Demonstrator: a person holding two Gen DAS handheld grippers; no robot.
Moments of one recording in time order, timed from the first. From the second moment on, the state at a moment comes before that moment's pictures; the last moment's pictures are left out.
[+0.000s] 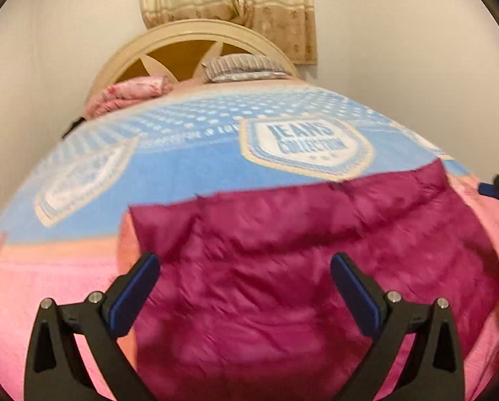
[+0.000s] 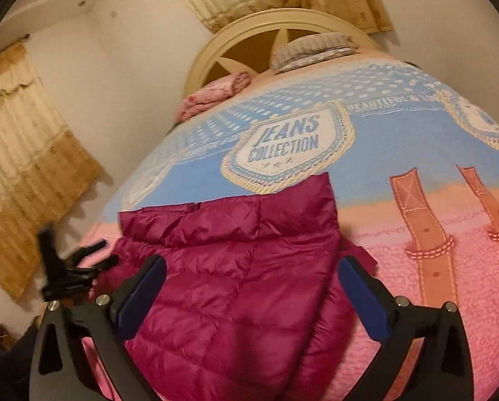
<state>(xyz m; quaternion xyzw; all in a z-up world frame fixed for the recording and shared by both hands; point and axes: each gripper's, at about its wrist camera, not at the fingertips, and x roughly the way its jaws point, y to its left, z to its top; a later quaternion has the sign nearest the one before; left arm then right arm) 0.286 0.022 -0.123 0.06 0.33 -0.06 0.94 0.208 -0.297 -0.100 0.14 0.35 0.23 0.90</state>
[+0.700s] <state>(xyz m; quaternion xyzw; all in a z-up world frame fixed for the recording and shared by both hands) 0.333 0.014 -0.196 0.02 0.40 -0.01 0.92 0.255 -0.179 -0.203 0.03 0.41 0.08 0.91</state>
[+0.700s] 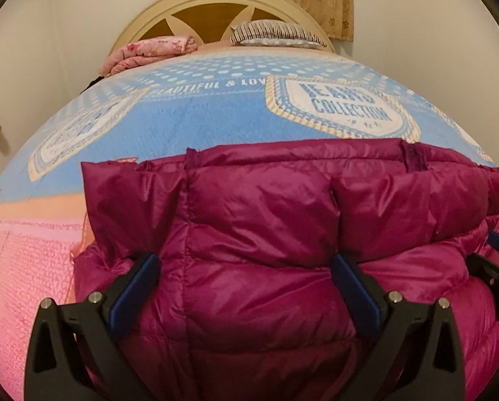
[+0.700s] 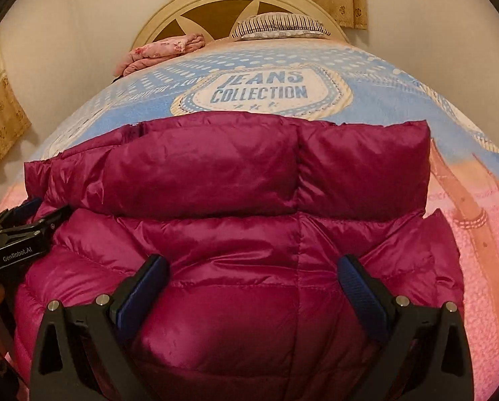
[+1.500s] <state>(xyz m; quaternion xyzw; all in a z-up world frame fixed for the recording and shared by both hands) 0.340 0.006 -0.207 0.05 0.42 0.01 0.91 0.249 -0.172 -0.204 -0.03 0.42 0.05 0.90</state>
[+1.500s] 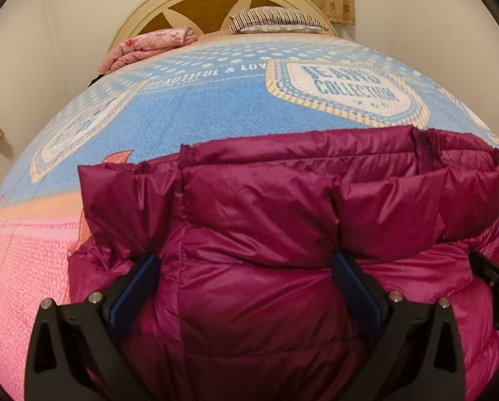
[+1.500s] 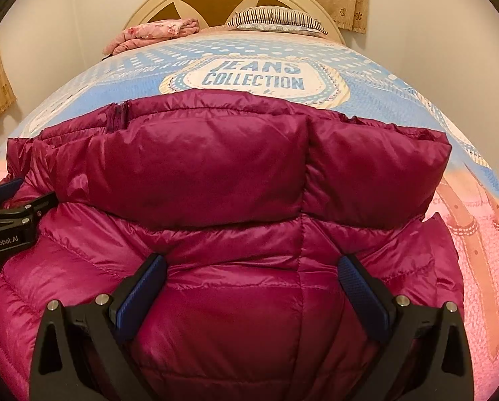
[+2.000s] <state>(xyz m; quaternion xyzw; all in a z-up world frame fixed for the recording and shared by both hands) 0.340 0.007 -0.207 0.04 0.42 0.01 0.91 0.245 -0.122 -0.189 -0.02 0.39 0.08 0.92</state>
